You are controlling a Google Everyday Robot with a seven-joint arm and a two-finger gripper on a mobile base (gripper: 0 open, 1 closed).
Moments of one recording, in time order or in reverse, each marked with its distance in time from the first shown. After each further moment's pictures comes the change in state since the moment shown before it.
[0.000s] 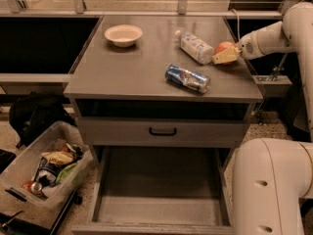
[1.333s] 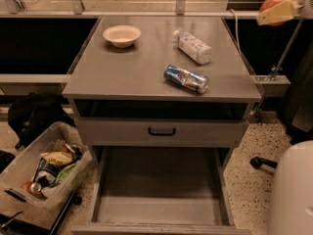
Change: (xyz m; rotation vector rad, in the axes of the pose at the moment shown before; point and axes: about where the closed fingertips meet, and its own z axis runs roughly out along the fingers) arm -0.071 0.010 -0.191 0.189 -0.093 -0.047
